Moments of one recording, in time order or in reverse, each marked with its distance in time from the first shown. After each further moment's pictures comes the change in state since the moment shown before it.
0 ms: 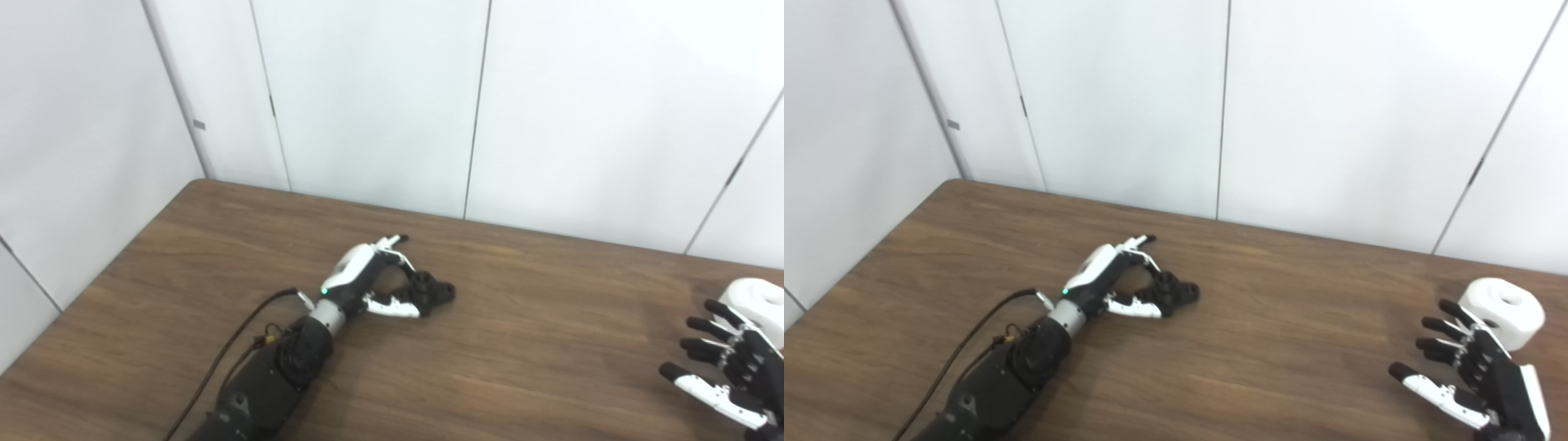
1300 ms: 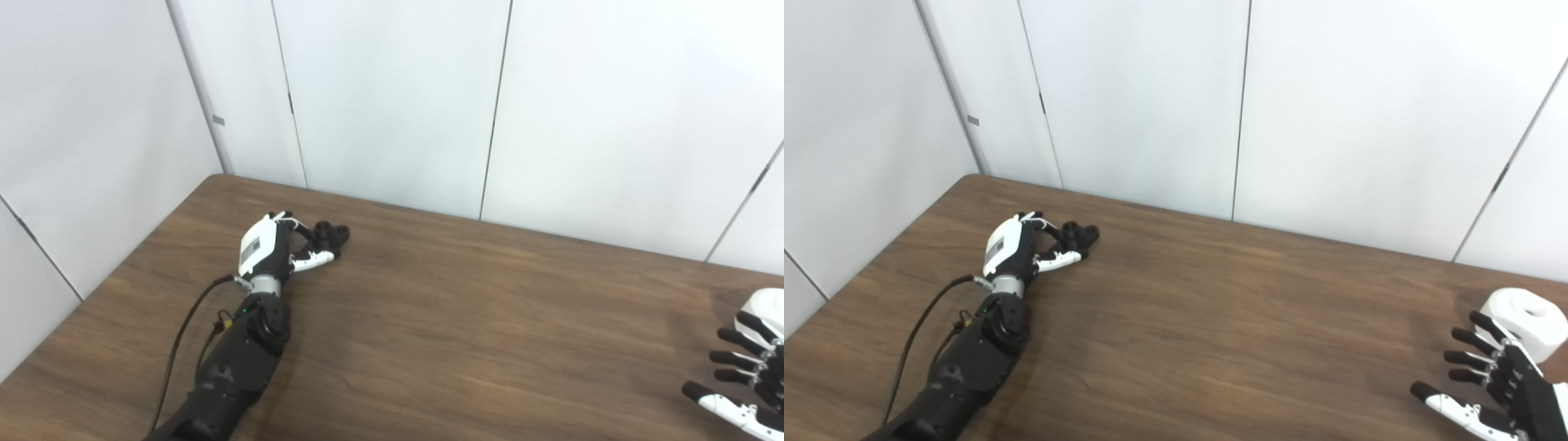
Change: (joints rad) left arm -0.042 0.075 0.271 0.189 0.056 0.305 0.326; right arm 0.016 -0.024 -0.003 -0.038 -0.040 0.024 0.009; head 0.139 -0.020
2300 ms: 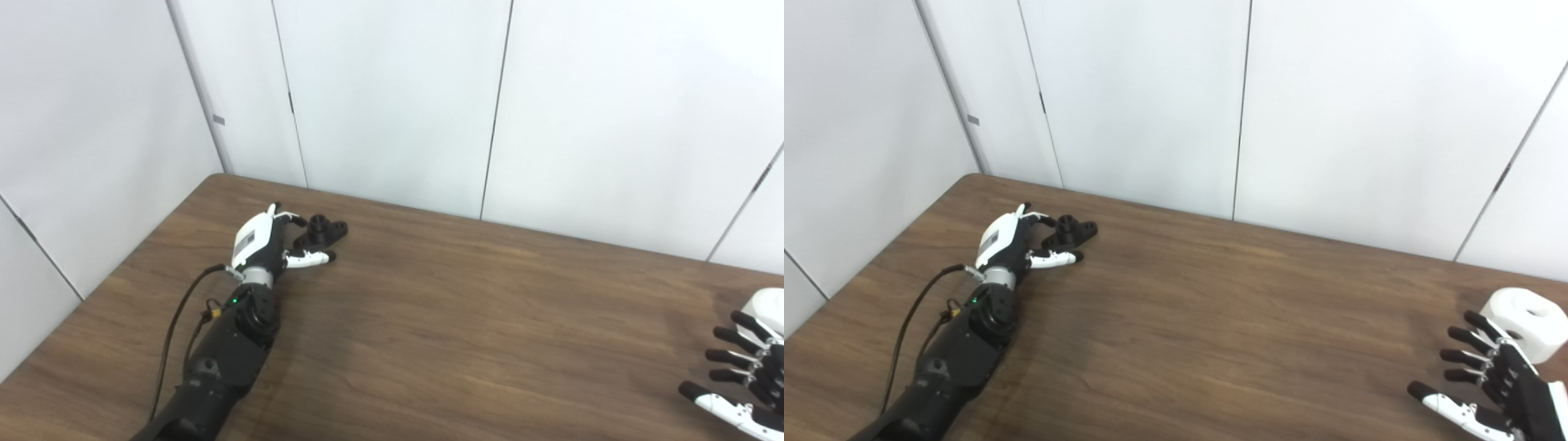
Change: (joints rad) left arm 0.016 0.027 0.016 -0.095 -0.005 0.043 -0.127; right arm -0.008 -0.002 0.008 0.036 0.008 -0.038 0.000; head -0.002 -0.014
